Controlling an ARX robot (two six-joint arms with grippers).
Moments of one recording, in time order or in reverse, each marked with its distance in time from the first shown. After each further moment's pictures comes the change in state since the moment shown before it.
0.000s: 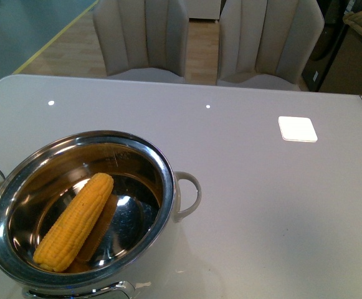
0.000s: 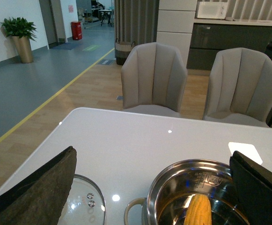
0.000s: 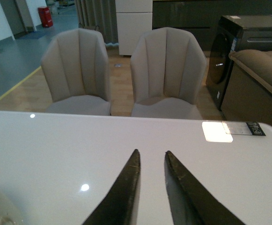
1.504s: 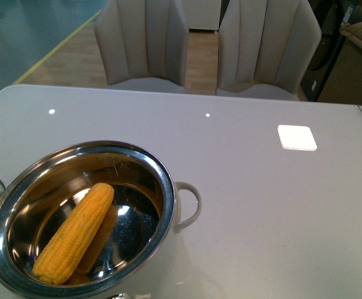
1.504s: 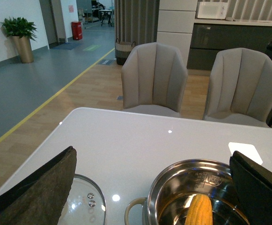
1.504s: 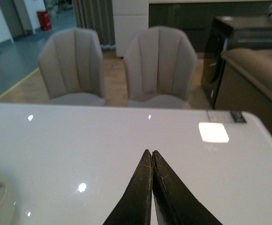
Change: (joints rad) left arm 0.000 0.000 0.000 0.000 0.000 0.000; right arm -0.278 -0.713 -0.150 -0.562 -0.273 -0.016
